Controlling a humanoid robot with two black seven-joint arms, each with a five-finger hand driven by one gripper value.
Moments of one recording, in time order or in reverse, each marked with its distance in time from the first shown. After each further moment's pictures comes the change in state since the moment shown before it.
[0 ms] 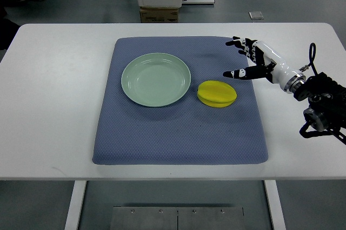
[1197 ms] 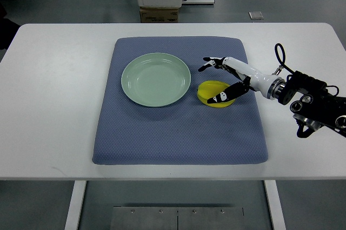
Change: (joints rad) left arm 0.001 0.000 0.000 0.000 0.000 0.000 0.000; right arm 0.162 0.032 -0.302 0.029 -0.145 -0.002 -0.001
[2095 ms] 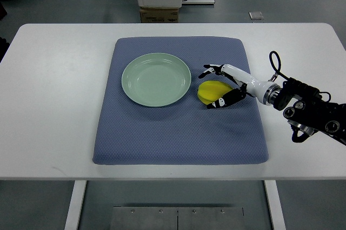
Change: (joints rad) left arm -0.001 0.000 0.000 0.000 0.000 0.000 0.000; right arm -0.025 0.044 -0.027 -0.062 -0.002 -0.037 -0.016
